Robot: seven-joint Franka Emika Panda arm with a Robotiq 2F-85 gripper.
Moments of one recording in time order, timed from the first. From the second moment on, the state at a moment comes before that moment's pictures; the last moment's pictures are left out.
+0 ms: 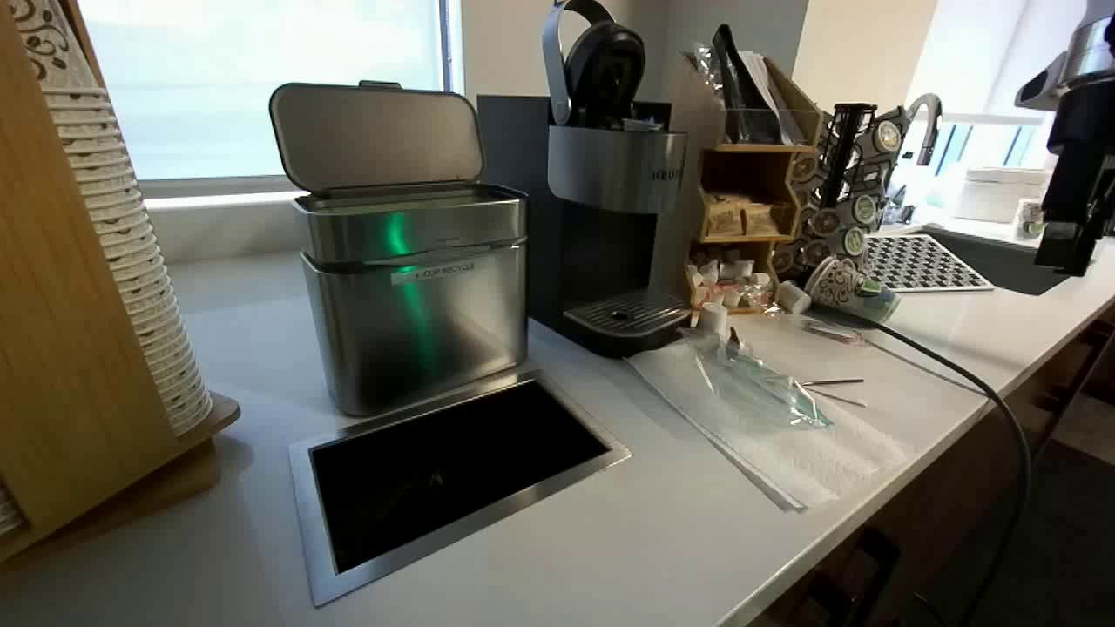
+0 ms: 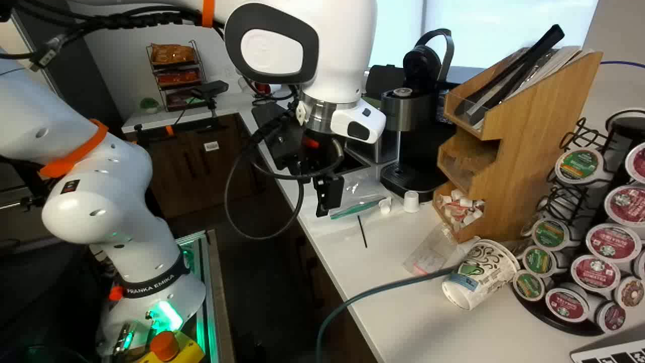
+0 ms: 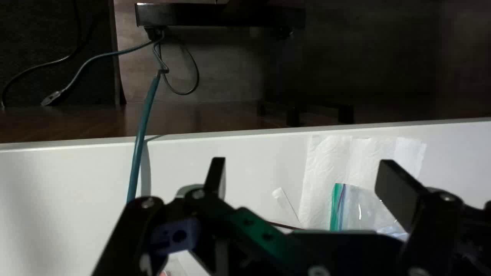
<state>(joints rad) -0.09 -0.42 -0.38 -2.45 0.01 1.84 -0.41</state>
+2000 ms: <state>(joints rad) -0.29 -0.04 -0.38 -2.29 -0.14 2.25 -0.37</state>
